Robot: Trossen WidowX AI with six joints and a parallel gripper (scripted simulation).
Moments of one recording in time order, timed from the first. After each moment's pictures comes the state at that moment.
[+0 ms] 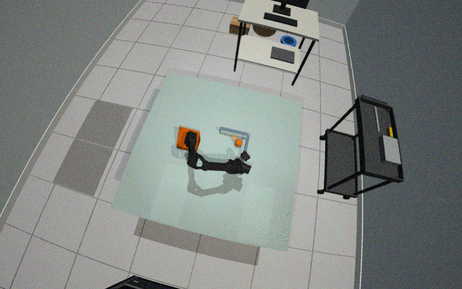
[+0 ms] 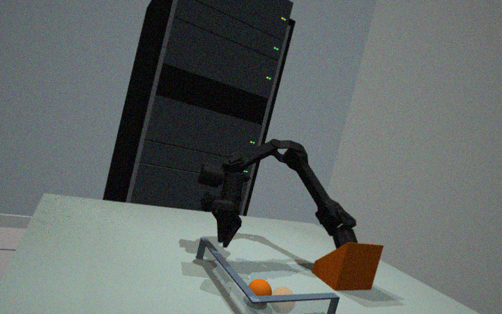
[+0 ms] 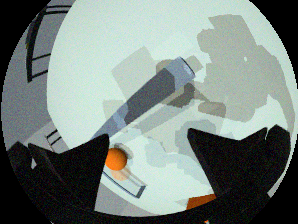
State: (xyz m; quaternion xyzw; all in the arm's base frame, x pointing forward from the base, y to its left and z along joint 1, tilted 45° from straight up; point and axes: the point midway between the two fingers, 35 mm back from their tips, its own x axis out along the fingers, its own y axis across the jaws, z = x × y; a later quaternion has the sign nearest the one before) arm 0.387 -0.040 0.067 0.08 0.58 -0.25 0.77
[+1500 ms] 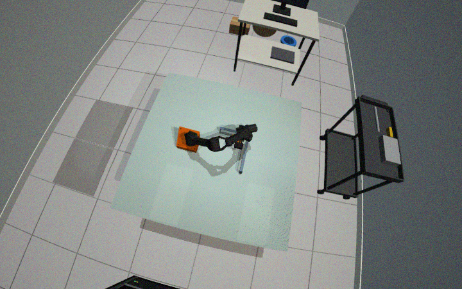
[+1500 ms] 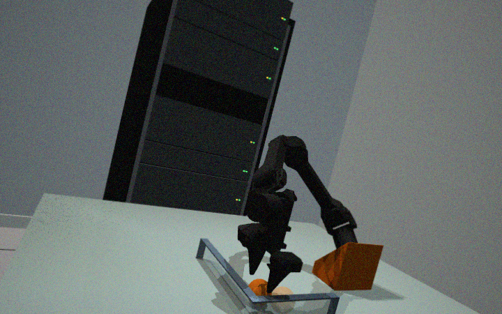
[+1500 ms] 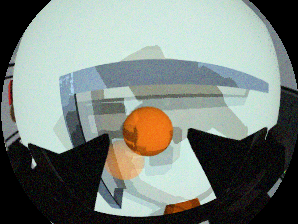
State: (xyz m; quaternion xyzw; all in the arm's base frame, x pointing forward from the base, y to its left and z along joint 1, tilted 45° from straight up) arm 0.348 0.079 -0.074 -0.30 0.63 -0.22 0.68
